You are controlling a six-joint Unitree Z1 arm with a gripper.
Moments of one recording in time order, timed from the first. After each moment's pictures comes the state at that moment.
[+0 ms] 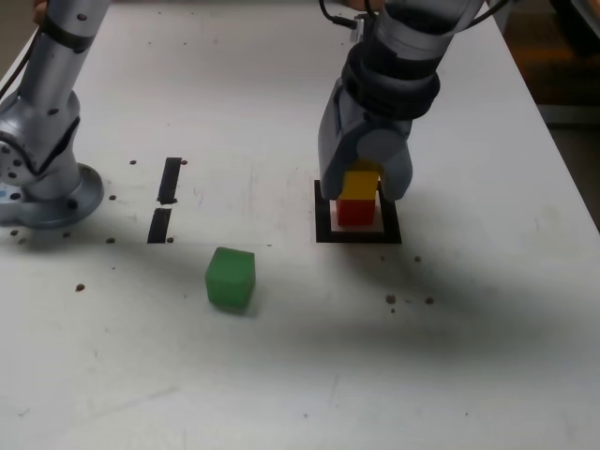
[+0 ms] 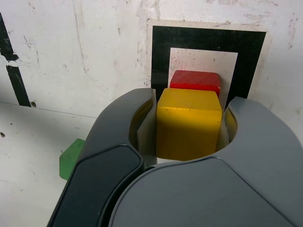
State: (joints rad) arm -0.16 2.14 -1.75 1.43 0.08 -0.19
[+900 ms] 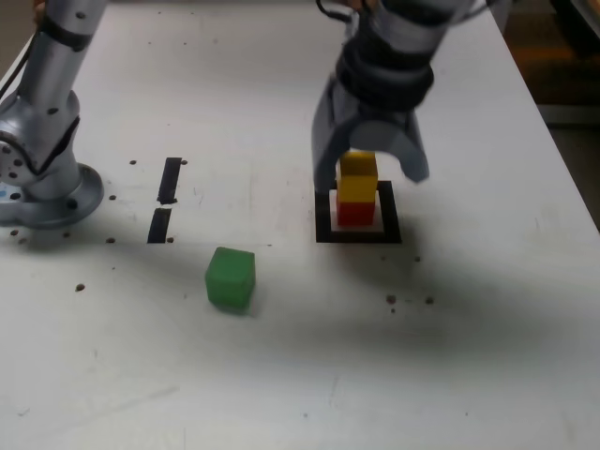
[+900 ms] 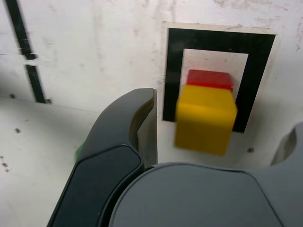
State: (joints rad) arm -0.15 2.08 -1.75 1.49 0.07 -0.19
